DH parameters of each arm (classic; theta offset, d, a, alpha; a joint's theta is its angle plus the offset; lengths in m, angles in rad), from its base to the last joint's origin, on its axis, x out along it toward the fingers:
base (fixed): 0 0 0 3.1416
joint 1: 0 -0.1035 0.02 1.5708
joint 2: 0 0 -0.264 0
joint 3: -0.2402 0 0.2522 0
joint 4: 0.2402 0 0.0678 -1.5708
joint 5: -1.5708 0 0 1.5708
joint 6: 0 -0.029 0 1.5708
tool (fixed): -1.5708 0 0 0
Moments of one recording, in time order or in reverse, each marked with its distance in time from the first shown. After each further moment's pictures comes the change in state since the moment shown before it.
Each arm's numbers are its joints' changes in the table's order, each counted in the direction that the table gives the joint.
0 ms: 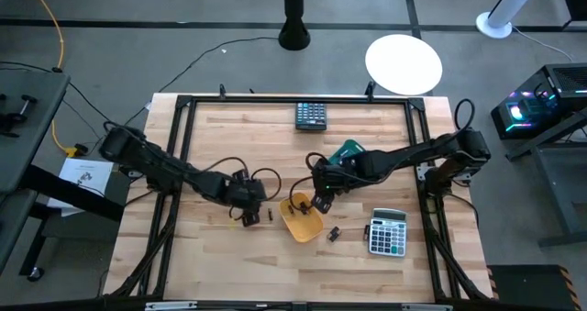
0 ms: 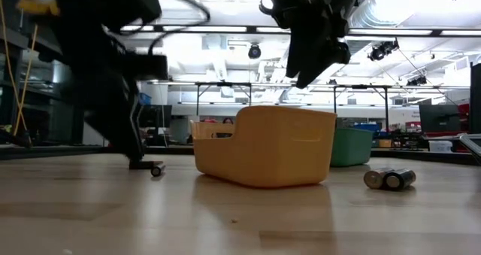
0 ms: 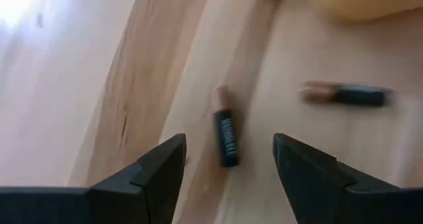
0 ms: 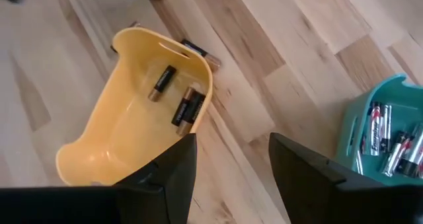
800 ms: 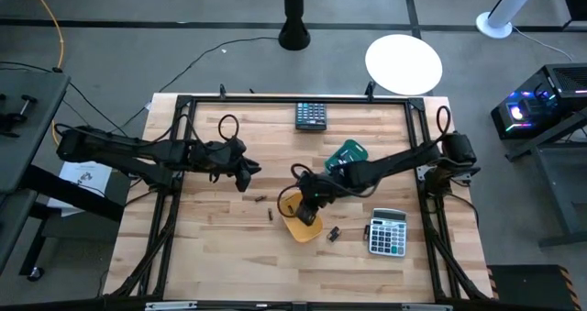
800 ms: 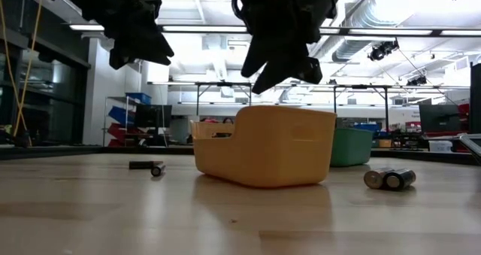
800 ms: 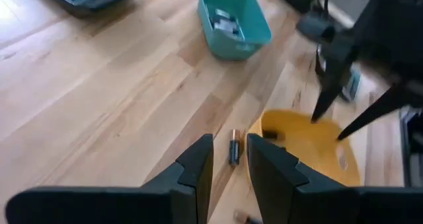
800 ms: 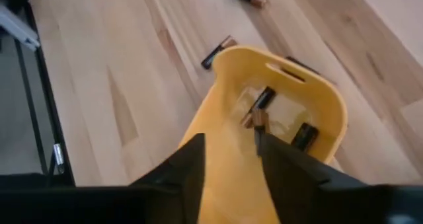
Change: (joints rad) left arm -0.226 -0.540 0.052 -0.059 0.091 0.132; right arm -0.025 0.128 0.000 -0.323 -0.167 -0.049
